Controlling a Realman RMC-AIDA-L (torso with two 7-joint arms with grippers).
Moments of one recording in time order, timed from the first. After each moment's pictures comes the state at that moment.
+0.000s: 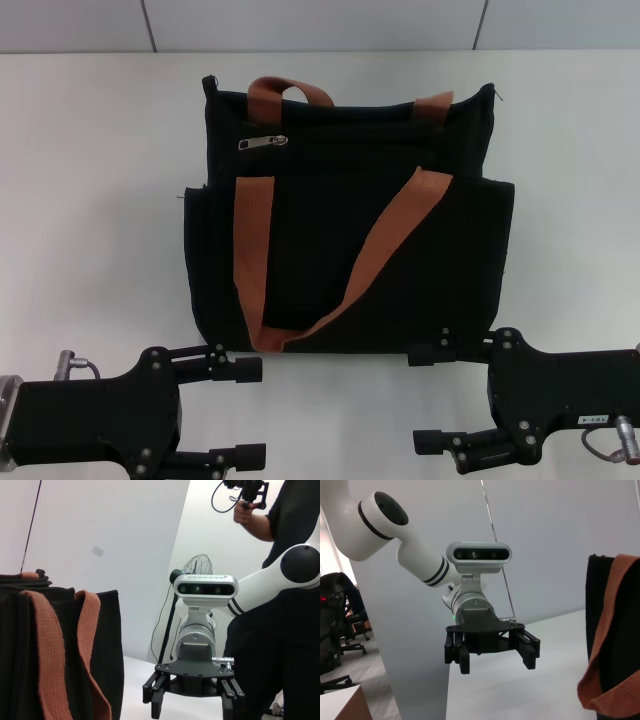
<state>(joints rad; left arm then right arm) -0.50 -2.04 0.03 0.33 2.72 2.01 -0.83 0.41 2.08 -0.86 -0.47 -1.96 -1.80 1.01</state>
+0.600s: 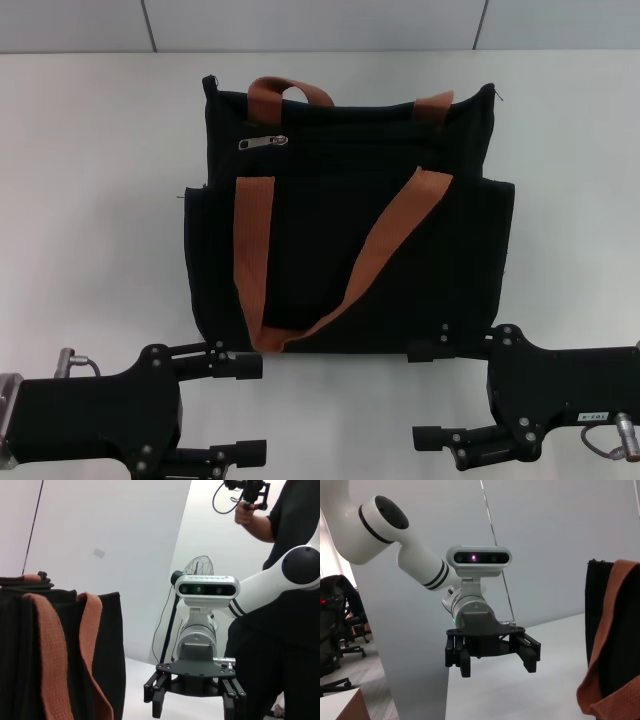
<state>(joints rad) -0.50 -2.04 0.02 0.33 2.72 2.01 -0.83 0.41 2.08 -0.86 -0.47 -1.95 -1.81 1.01</state>
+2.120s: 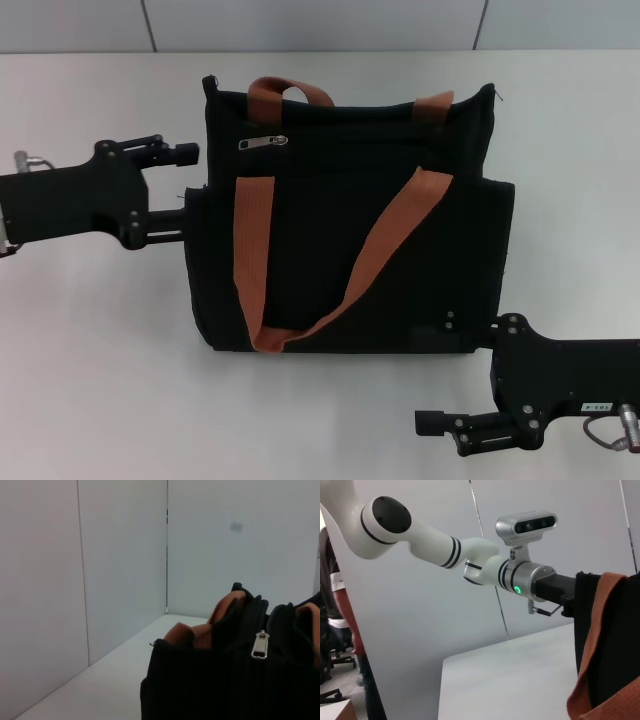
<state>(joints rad) -0.61 -1.98 0.41 0.49 2.16 1.65 -1.03 0.41 2.08 -0.82 -0.46 -1.95 -1.81 1.01</state>
